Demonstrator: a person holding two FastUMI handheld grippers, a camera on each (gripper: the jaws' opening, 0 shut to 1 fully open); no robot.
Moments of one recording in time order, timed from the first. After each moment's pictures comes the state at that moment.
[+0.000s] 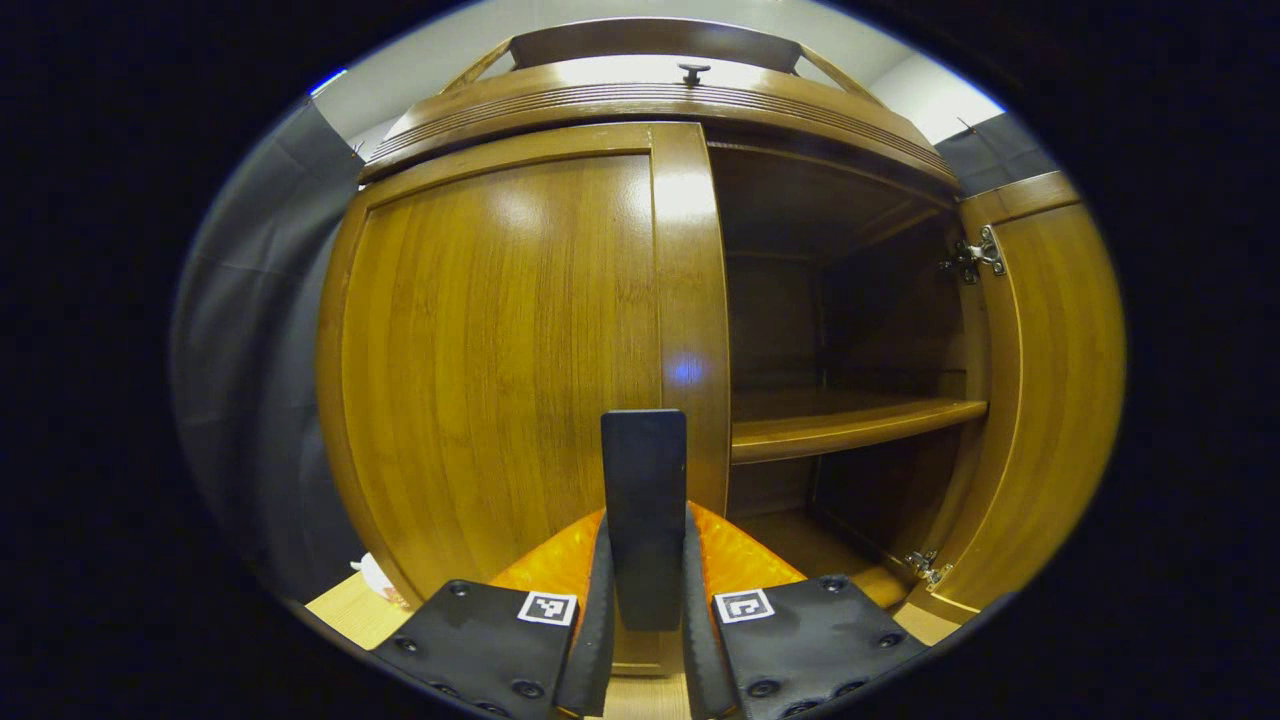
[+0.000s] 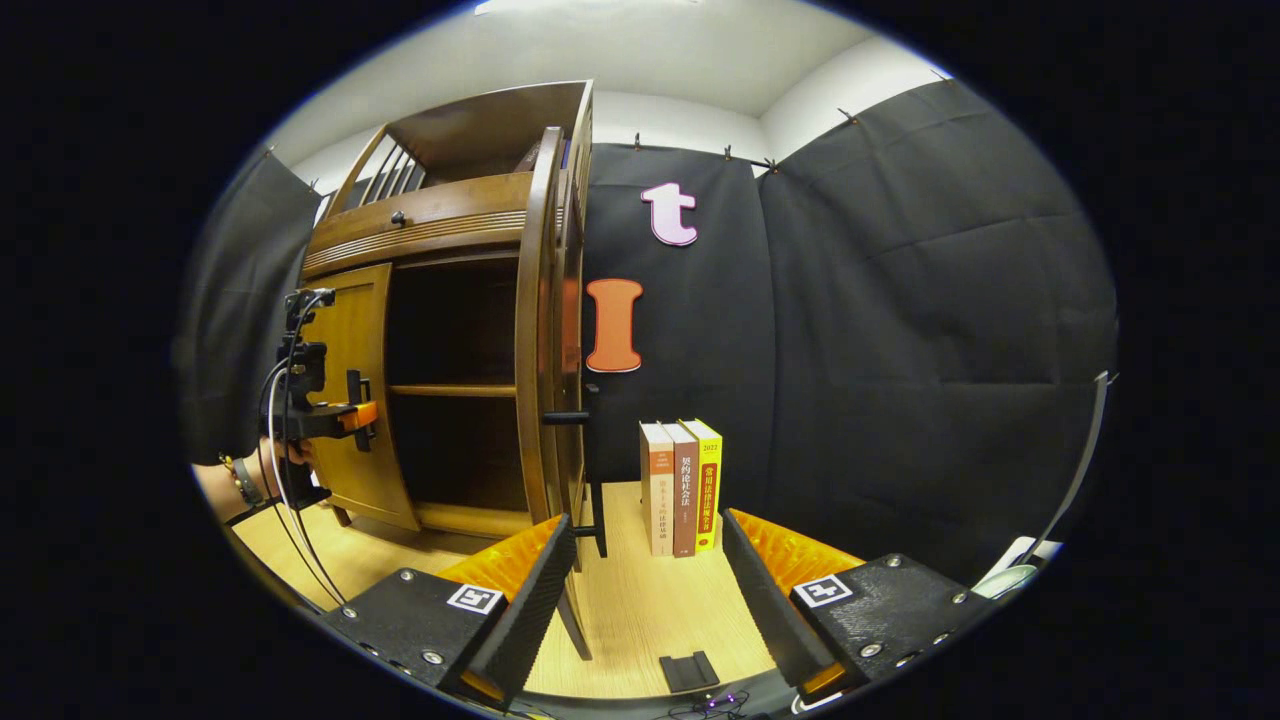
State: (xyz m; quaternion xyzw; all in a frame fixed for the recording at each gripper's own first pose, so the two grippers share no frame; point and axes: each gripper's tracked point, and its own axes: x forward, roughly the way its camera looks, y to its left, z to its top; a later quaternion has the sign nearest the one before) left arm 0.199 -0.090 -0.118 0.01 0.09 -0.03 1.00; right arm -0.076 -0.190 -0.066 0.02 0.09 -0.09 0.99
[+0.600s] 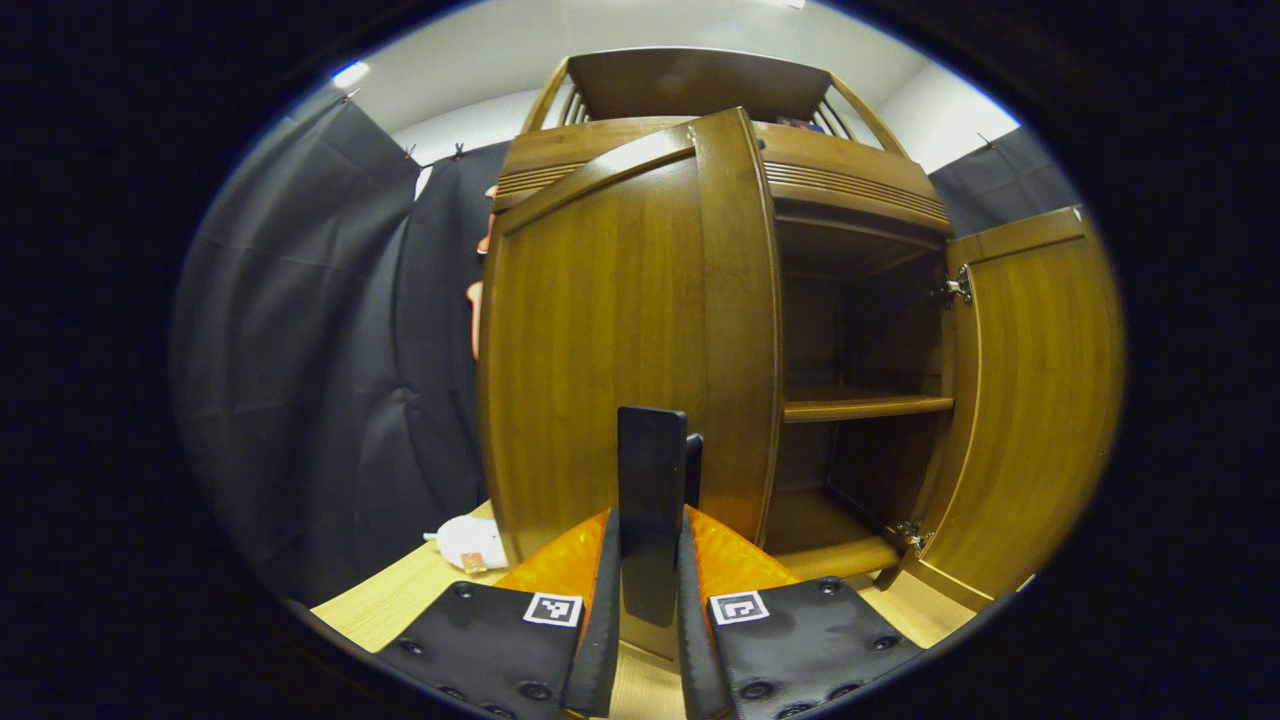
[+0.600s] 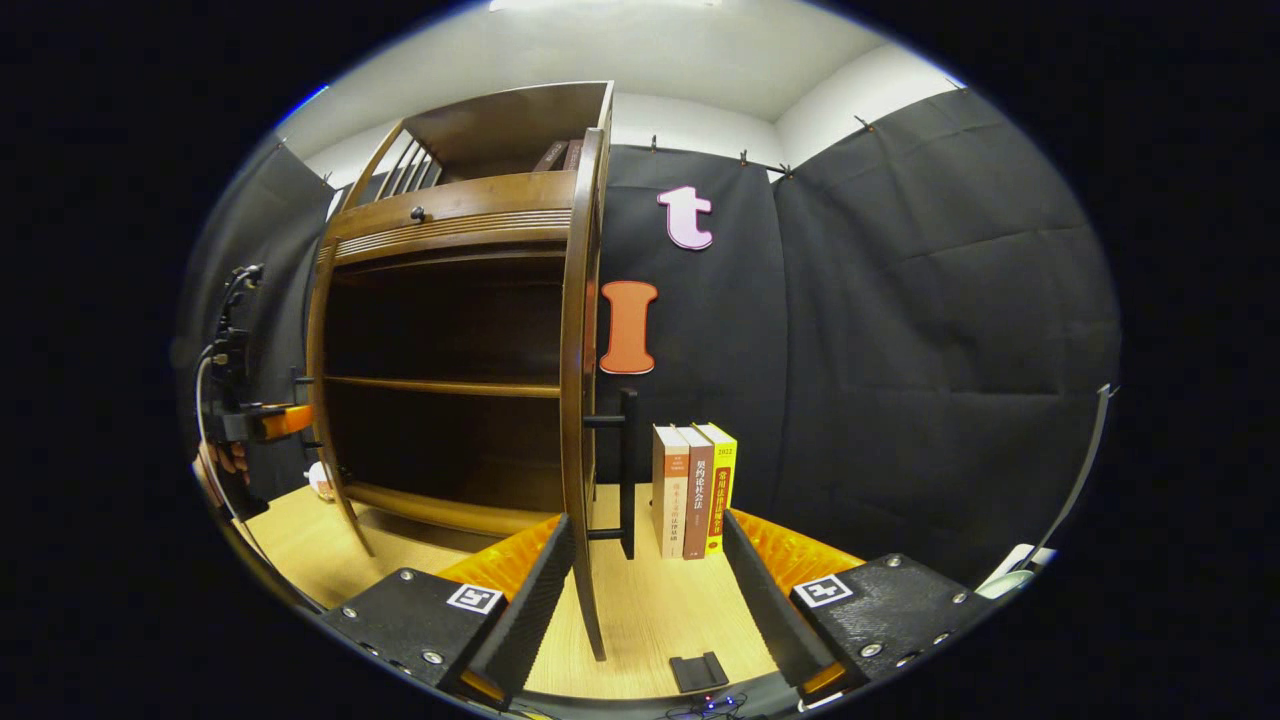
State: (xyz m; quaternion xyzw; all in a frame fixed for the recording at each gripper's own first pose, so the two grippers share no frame) left arm 0.073 -0.013 -0.090 -0.01 0.09 0.02 1.00; right arm -0.071 -0.174 -0.060 0.01 0.08 -0.08 0.99
